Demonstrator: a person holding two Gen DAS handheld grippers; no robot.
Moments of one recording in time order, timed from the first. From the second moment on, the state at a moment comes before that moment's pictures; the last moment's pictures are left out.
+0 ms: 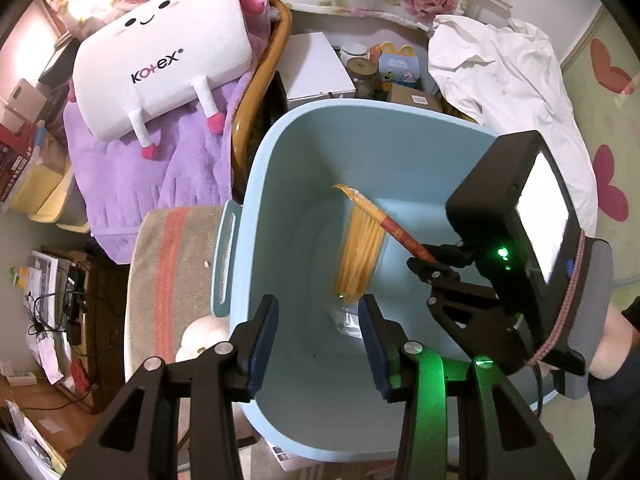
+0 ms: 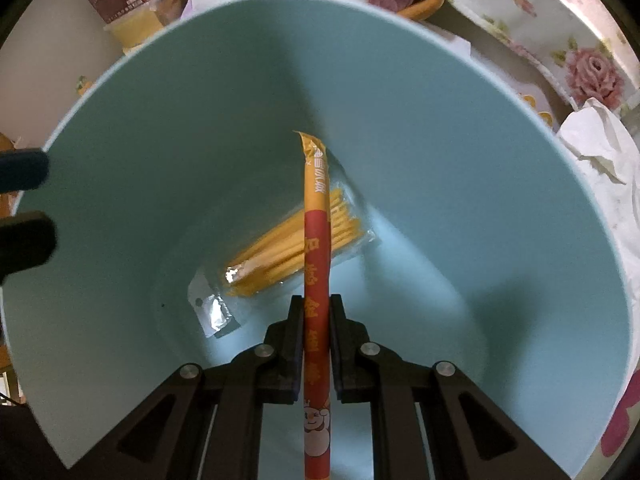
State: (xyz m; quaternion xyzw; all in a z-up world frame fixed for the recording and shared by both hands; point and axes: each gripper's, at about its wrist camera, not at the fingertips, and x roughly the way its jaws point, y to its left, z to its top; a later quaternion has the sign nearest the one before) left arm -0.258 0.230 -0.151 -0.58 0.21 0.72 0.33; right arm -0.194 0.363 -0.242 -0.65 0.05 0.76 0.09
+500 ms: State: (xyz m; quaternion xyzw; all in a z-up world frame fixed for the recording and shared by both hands) left arm -0.261 0.226 -0.157 -0.58 0.21 0.71 0.32; right arm -0.187 0.375 -0.263 -0.68 0.04 0.73 0.09
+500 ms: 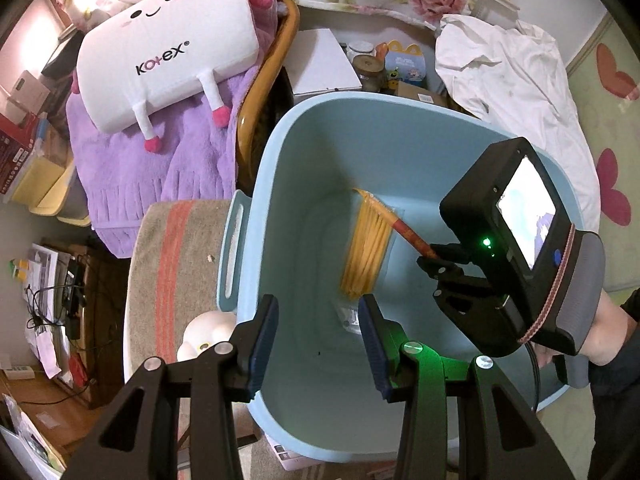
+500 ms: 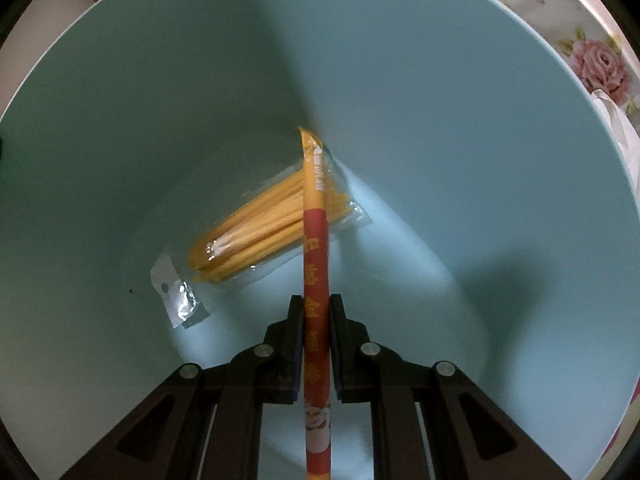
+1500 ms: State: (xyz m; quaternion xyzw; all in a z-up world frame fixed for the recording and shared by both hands) left arm -0.218 0.207 -0.111 -0.55 0.20 0.74 0.34; right arm -0.107 0.365 -0.154 -0.58 0.10 0.77 0.26
